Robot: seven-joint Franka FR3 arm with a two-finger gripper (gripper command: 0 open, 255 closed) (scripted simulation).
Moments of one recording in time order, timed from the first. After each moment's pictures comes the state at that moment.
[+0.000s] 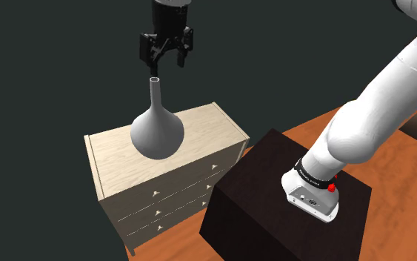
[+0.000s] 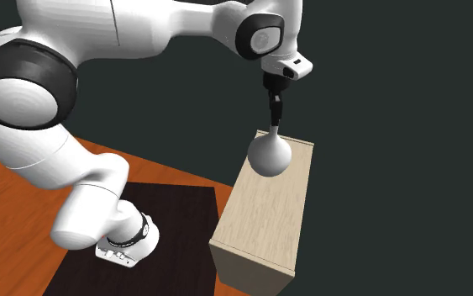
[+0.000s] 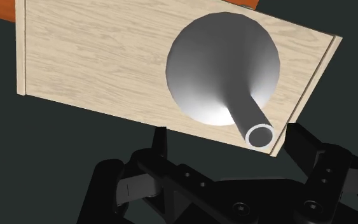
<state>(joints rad) 0.06 -0.09 0.49 -1.87 0.00 1.85 0.53</state>
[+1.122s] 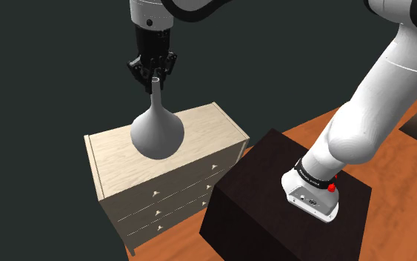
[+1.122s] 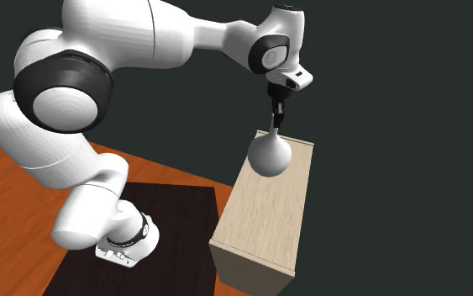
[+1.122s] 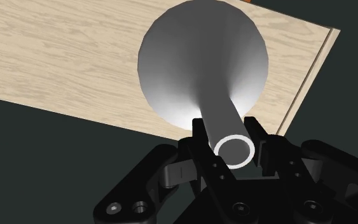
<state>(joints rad) 0.09 0.05 0.53 -1.85 -0.06 1.94 0.62</state>
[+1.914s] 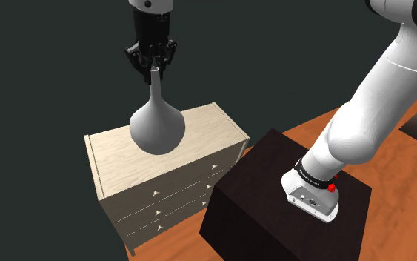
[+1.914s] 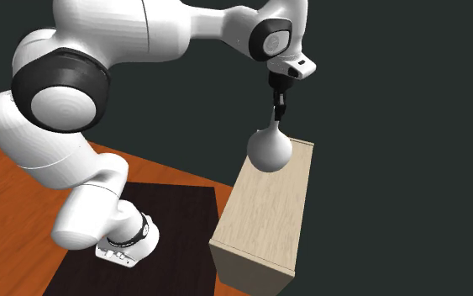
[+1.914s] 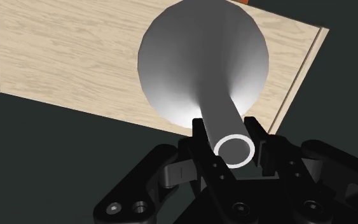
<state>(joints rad) 0.09 0.04 0.53 -1.78 -0.06 1.86 0.61</state>
